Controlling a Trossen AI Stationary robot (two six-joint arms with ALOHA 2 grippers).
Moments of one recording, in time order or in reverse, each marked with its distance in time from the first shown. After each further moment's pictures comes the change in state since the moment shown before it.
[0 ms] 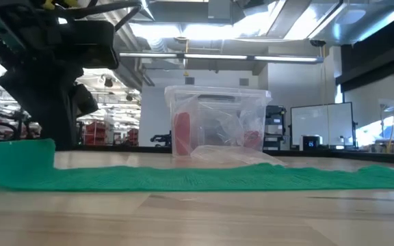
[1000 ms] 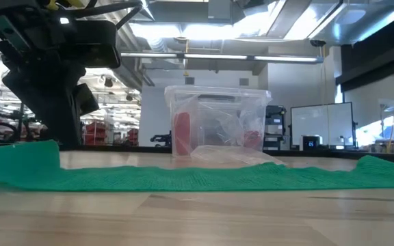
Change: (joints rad) left arm 0.000 0.000 0.001 0.009 -0.026 -0.023; right arm -0.002 0.095 -0.001 -0.068 0.137 0.148
